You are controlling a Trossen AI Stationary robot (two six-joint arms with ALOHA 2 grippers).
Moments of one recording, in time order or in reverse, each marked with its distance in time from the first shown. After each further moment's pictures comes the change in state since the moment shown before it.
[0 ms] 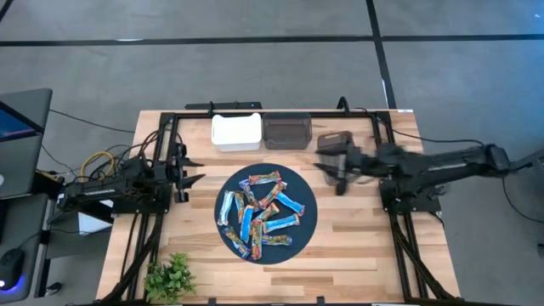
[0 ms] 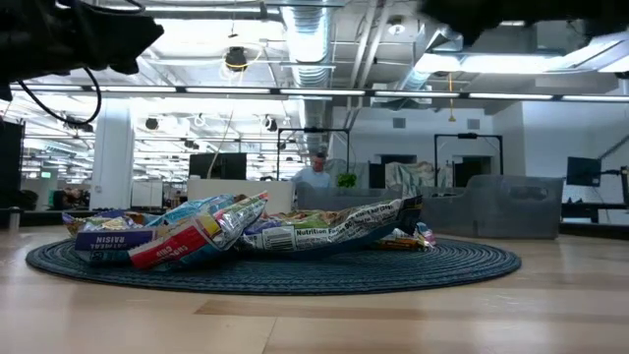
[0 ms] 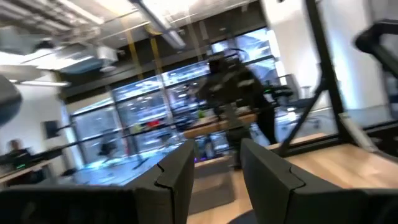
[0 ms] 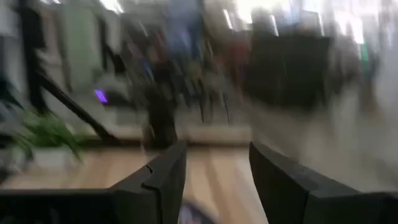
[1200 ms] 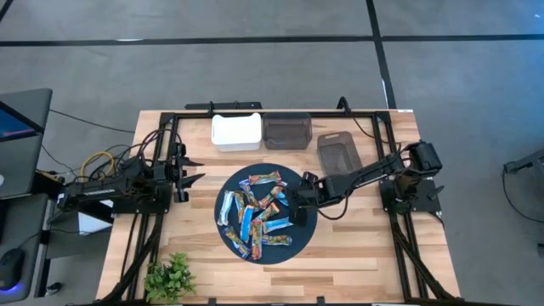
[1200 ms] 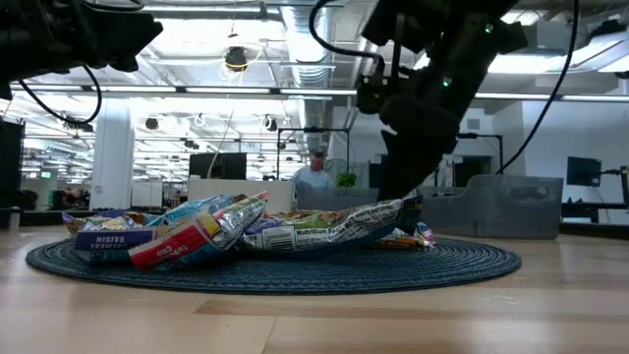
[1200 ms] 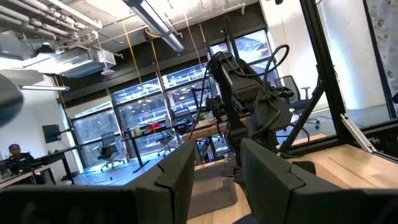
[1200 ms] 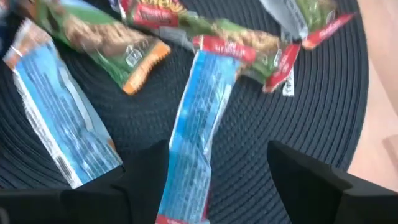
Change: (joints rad) left arm 0.000 0.000 0.002 0.003 -0.015 0.015; right arm 0.157 0.891 0.523 -0.761 0.083 0.499
